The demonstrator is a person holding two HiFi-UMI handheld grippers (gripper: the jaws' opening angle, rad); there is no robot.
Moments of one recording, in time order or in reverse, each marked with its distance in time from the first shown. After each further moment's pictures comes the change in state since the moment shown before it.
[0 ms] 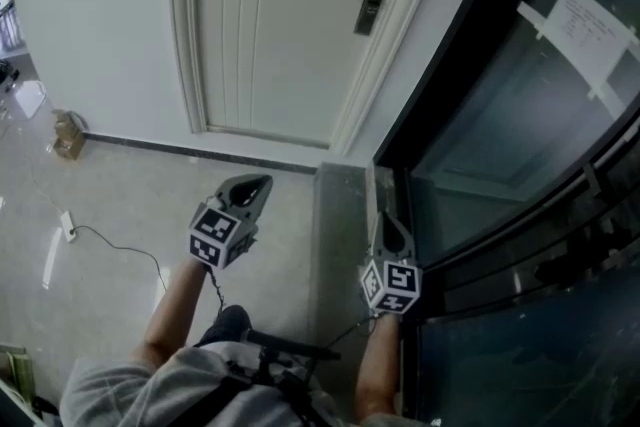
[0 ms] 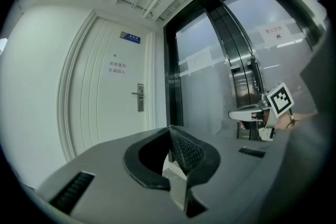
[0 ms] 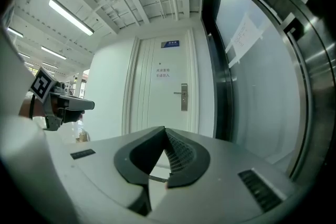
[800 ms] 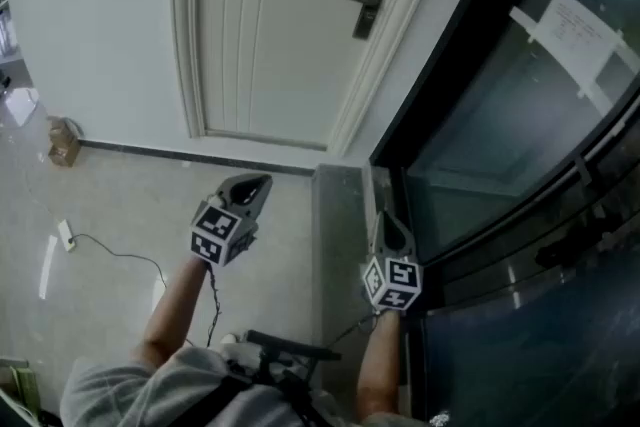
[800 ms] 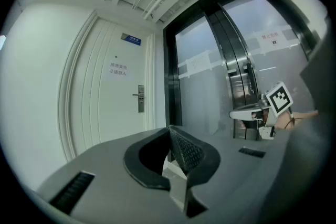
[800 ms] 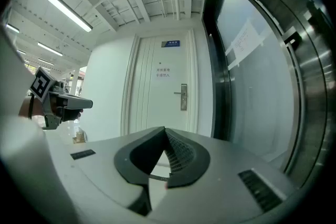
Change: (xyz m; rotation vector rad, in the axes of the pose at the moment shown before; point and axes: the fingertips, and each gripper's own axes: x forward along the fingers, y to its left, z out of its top) left arm -0.035 0.030 0.001 -0.003 -0.007 -0.041; right arm -0.012 0.040 0.008 -0.010 0.026 -0.052
